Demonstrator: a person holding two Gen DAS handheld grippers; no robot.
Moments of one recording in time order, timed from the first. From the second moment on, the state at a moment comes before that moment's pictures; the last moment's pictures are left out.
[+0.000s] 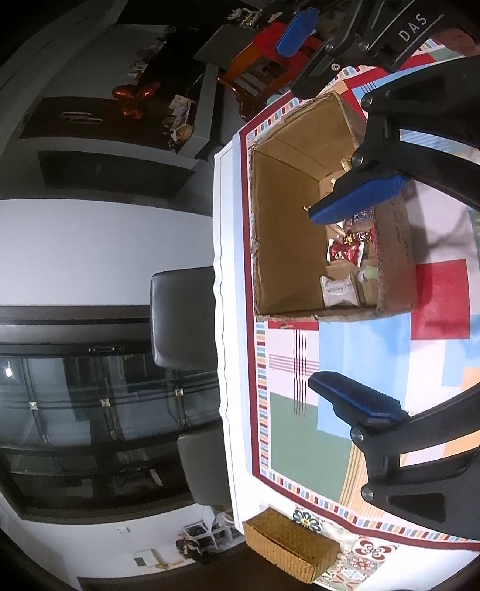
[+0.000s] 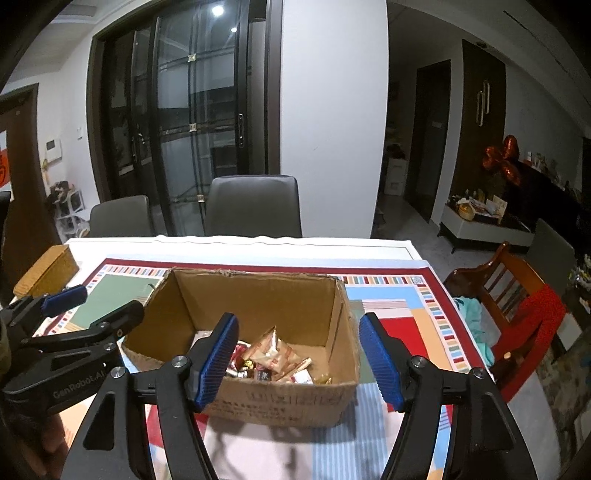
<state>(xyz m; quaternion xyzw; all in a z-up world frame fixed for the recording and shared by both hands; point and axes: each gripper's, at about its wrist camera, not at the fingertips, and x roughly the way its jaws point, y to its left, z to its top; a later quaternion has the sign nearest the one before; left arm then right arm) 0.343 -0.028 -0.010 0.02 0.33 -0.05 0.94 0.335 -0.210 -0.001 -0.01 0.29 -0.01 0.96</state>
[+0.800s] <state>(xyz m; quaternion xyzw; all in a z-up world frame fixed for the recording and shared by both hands) 0.286 -0.021 -0.009 0.02 0.33 -0.04 0.94 0.280 -0.216 0.002 0.00 0.29 -0.03 0.96</state>
